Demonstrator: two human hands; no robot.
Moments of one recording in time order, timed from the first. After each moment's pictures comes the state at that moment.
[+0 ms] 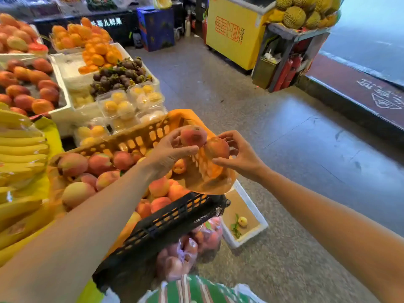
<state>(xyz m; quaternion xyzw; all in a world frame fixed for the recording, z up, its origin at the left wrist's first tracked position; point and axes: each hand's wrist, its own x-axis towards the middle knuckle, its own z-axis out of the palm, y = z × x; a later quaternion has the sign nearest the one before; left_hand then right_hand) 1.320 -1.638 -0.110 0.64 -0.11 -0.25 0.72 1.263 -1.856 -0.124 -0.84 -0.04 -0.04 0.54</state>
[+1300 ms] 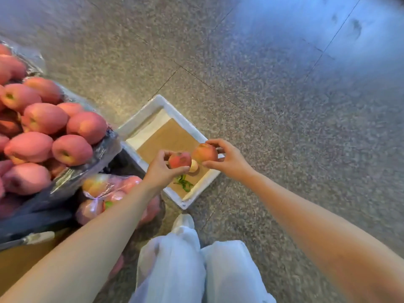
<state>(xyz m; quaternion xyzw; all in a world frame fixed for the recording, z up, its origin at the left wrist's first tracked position) 1.290 -2.009 -0.690 0.82 -0.02 -0.38 0.44 1.199 -2.203 -0.695 -0.78 0.25 0.10 0.57</state>
